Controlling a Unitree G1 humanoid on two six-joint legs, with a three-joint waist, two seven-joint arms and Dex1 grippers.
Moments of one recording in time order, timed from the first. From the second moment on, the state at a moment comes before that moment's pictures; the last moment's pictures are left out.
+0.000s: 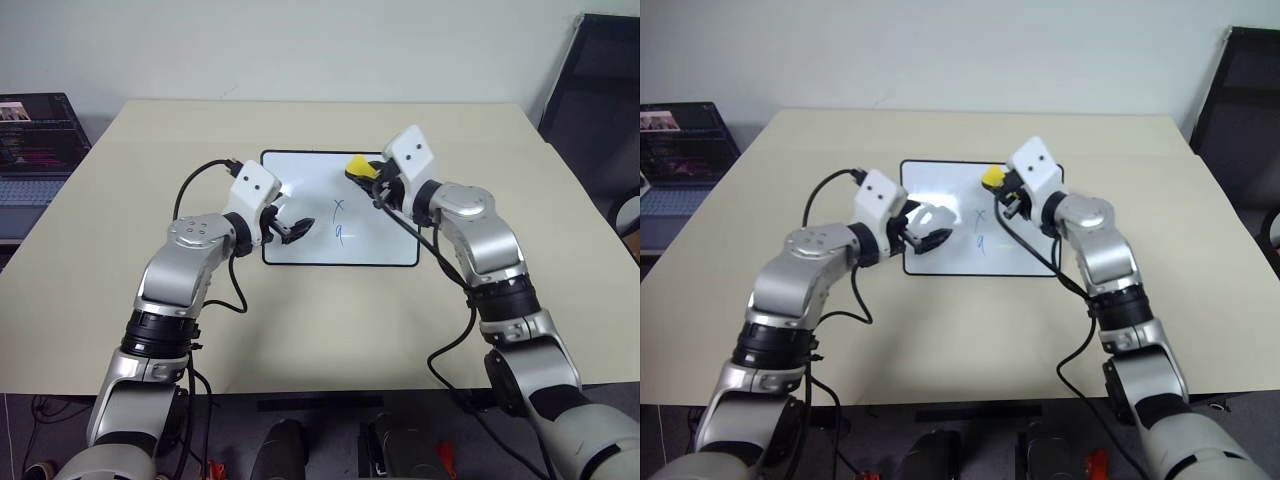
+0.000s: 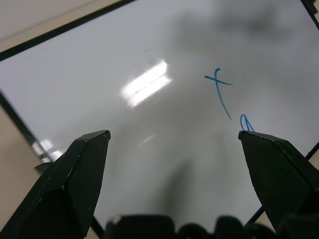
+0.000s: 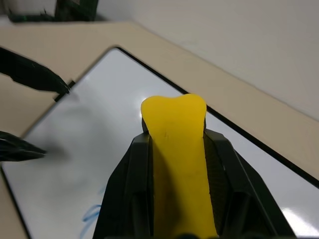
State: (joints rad) left arm -0.61 0.52 0.00 -0.02 -0.21 0.67 -0.63; right arm -0.77 -0.24 0.04 0.02 0.10 0.55 0.61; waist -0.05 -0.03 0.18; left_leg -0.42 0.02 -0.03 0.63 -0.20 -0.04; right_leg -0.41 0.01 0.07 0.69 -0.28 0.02
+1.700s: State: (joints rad) left arm -0.39 0.67 0.01 -0.04 -0.28 0.43 -0.87; right arm -0.97 -0.26 0.38 0.46 -0.14 0.32 0.59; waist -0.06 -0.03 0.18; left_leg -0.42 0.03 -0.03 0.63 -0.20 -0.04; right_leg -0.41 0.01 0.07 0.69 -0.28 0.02
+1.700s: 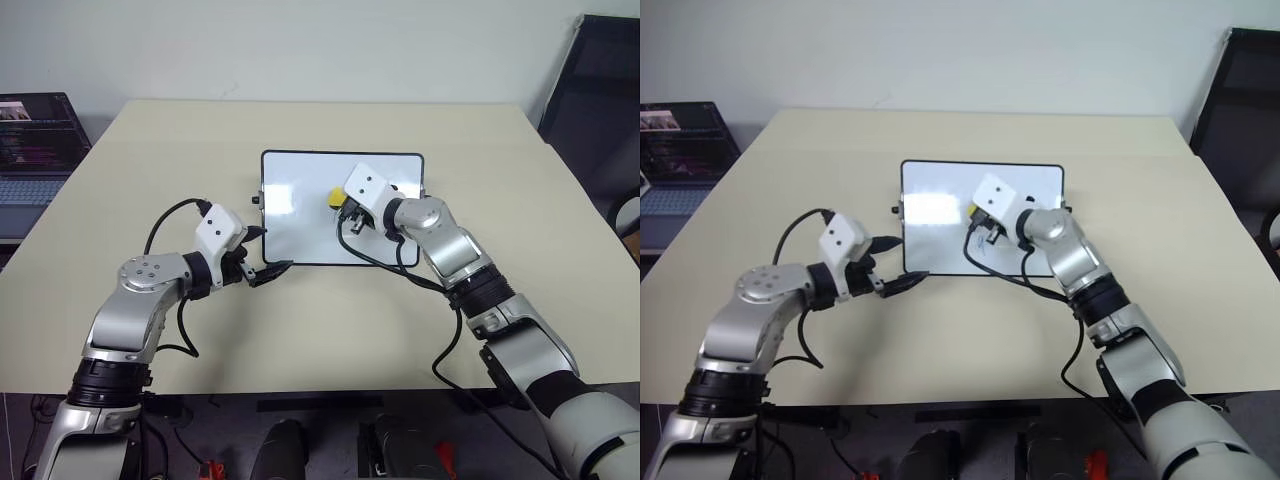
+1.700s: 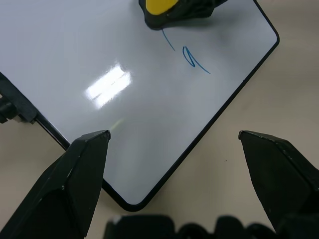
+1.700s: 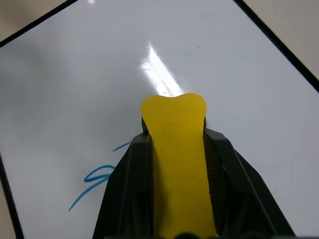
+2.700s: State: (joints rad) left arm -0.40 0.65 -0.03 -0.07 -0.28 0.45 -0.86; right arm -0.92 -0.27 0.40 0.40 -0.23 0.32 0.64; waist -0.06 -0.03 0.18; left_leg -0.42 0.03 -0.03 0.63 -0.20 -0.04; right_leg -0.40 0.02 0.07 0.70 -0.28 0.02
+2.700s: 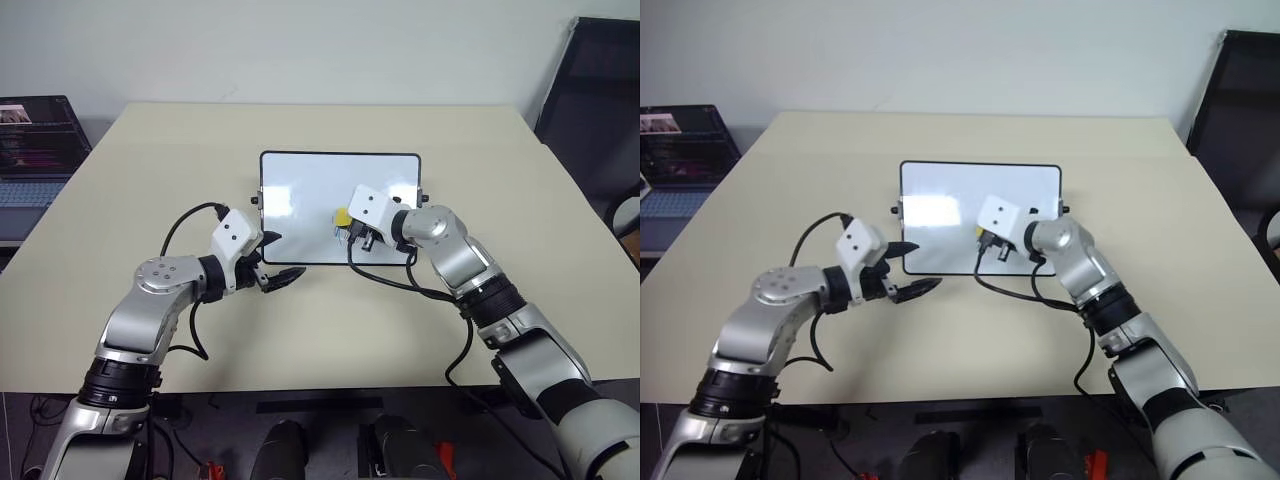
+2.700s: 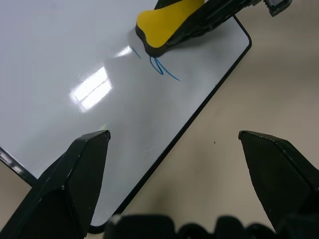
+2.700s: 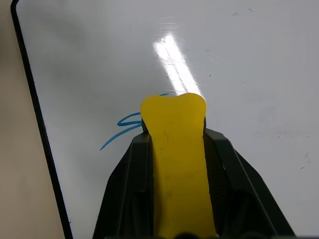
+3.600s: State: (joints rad) left arm -0.39 0.65 -0.03 -0.11 -0.29 0.47 -0.86; right arm -0.93 -0.23 0.44 0.44 -0.31 0.23 0.56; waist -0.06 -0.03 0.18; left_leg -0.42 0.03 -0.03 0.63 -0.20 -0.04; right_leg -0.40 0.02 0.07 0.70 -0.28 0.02
